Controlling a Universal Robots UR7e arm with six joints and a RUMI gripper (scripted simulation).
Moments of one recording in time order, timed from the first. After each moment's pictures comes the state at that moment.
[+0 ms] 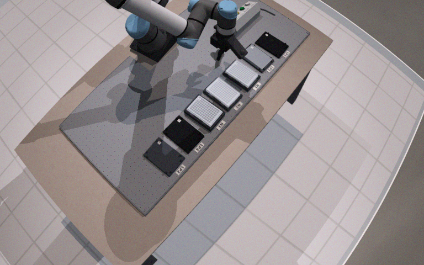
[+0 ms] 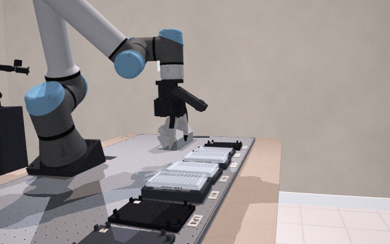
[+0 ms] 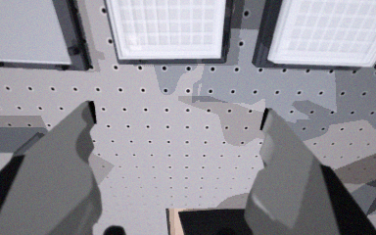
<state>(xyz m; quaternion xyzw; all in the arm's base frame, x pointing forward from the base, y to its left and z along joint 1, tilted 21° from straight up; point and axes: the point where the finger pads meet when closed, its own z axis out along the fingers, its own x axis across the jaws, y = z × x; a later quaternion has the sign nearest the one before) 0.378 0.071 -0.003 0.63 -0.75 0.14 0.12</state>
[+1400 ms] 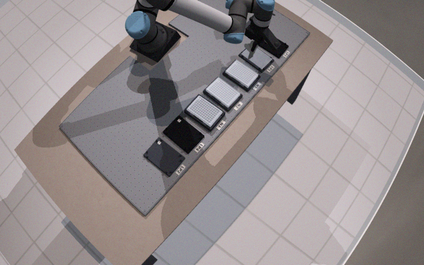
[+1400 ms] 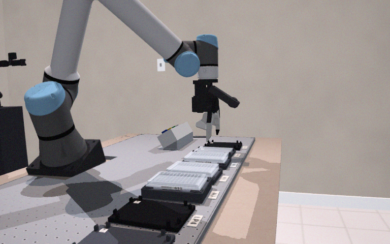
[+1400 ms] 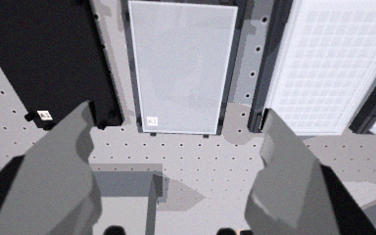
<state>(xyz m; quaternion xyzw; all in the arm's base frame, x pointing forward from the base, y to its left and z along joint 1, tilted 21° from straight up) 0.476 0.192 -0.051 0.63 -0.75 0.14 0.12</state>
